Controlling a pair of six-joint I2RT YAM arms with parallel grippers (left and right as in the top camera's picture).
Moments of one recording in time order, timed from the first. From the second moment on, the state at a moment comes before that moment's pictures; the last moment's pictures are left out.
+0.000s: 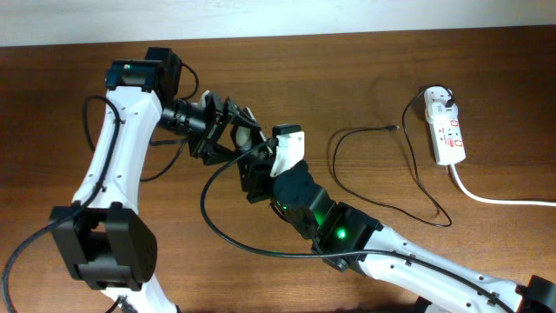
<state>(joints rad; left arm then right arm) -0.10 1.92 1.80 -1.49 0.94 -0.57 0.93 1.38 0.91 0.16 0.32 0.64</state>
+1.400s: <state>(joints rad) 0.41 0.85 0.57 -0.83 1.12 -1.01 0.70 1.19 0.91 -0.24 0.24 1.31</state>
